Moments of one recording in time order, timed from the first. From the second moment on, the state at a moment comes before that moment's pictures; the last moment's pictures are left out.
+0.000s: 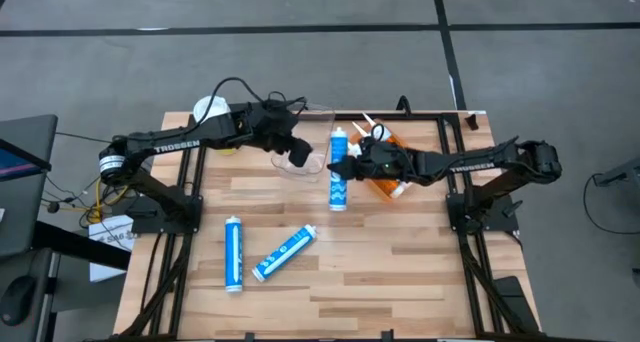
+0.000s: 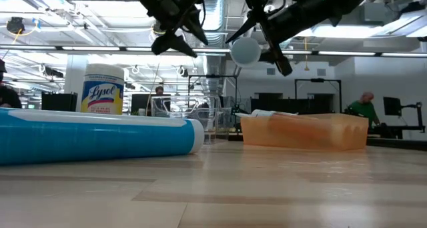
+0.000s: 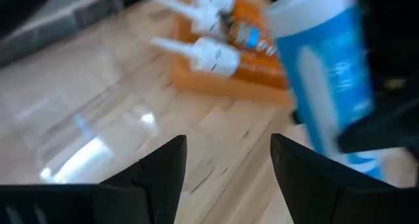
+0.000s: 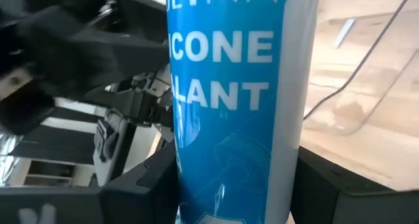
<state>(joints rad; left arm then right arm) 0.36 1.46 1.26 -0.47 0.05 -0.54 -0.11 1.41 0.84 0.18 0.11 1.10</state>
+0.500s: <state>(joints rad) 0.36 1.46 1.26 -0.20 0.37 -0.75 -0.17 1.43 0.84 0.26 0.10 1.04</state>
